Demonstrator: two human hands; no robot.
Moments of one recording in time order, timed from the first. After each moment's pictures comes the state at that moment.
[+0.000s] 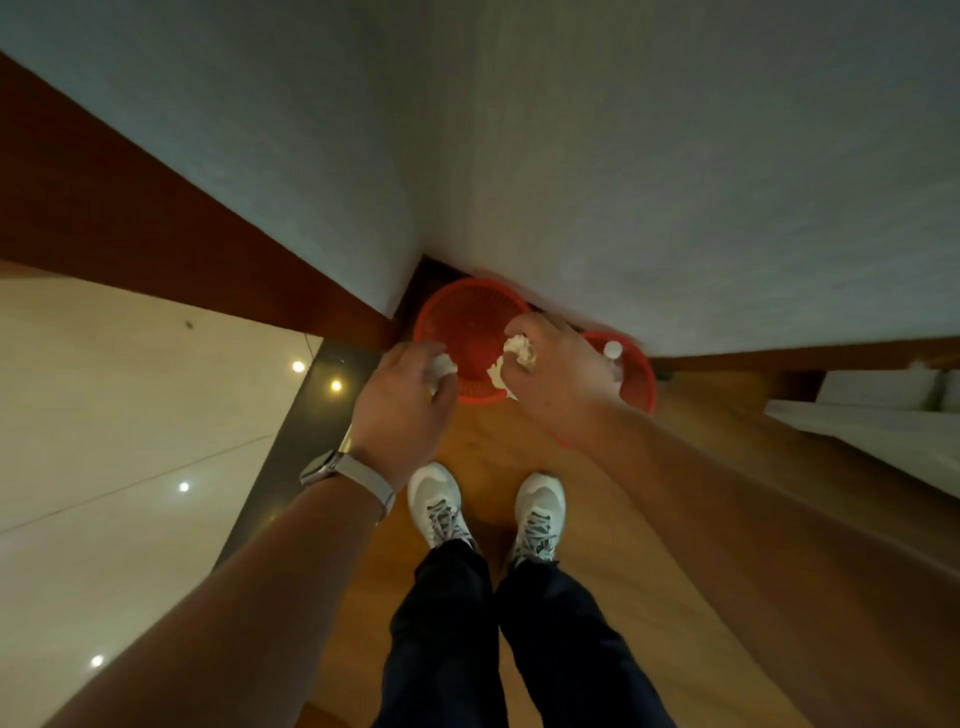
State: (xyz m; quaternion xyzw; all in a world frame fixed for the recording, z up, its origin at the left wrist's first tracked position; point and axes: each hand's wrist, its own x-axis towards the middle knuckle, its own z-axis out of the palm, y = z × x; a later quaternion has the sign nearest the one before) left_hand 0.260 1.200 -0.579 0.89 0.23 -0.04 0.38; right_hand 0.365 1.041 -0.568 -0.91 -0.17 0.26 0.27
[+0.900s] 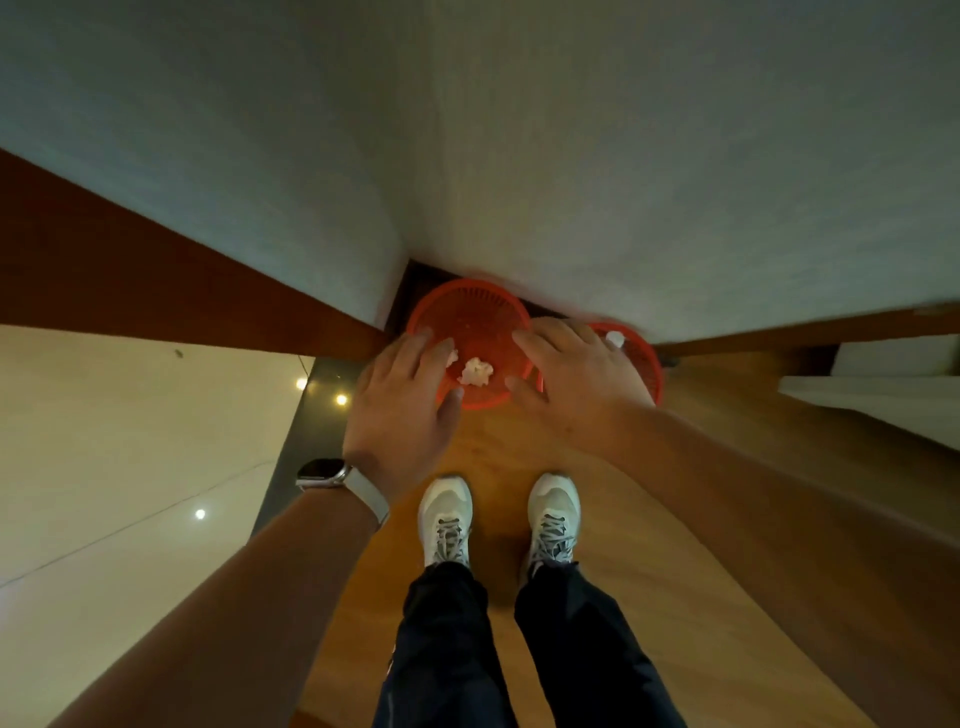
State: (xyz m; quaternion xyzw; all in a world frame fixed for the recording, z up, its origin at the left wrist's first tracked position) left_hand 0.263 1.203 -0.616 0.96 0.10 -0.12 0.22; right_hand 0.364 1.015 -0.607 -0.91 -0.31 0.24 0.09
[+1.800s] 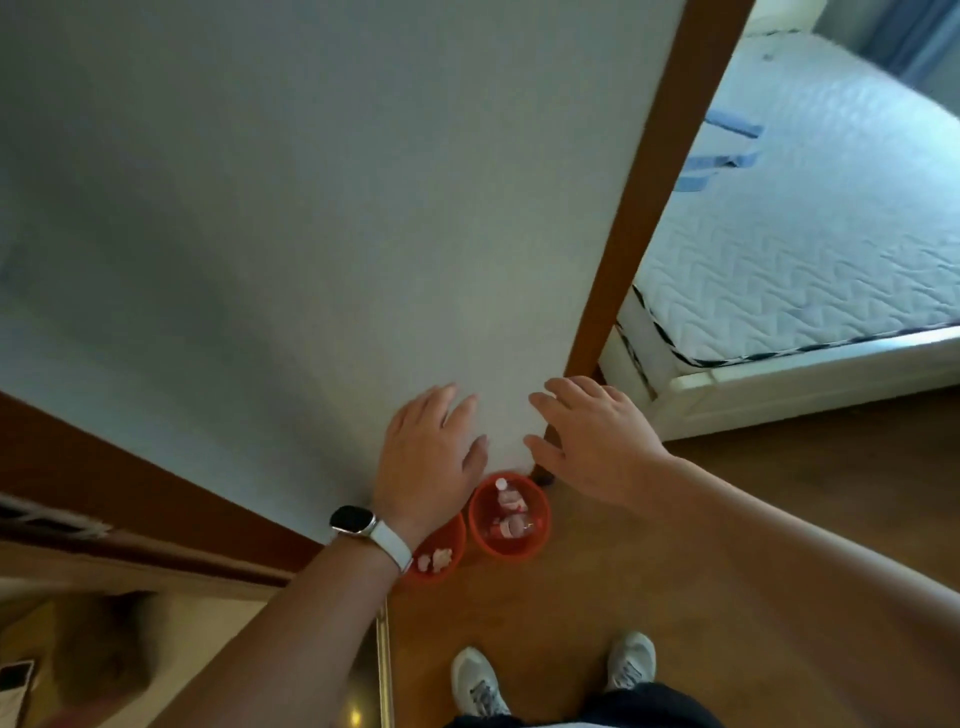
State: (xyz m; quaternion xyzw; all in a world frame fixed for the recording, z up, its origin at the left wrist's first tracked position) left_hand 0.289 1.116 -0.197 0.96 -0.24 0.07 0.16; right_hand 0.269 0.899 -0.169 -0.99 -0.11 0.05 0.02
